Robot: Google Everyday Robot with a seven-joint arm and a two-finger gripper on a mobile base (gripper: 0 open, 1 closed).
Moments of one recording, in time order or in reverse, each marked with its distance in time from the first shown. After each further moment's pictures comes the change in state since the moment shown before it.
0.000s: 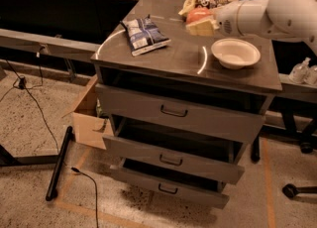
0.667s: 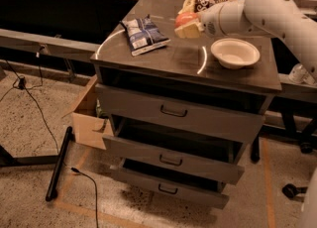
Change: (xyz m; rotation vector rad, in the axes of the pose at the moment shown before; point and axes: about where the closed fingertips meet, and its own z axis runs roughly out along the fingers) arm 0.004 0.010 0.045 -0.015 0.056 -0.041
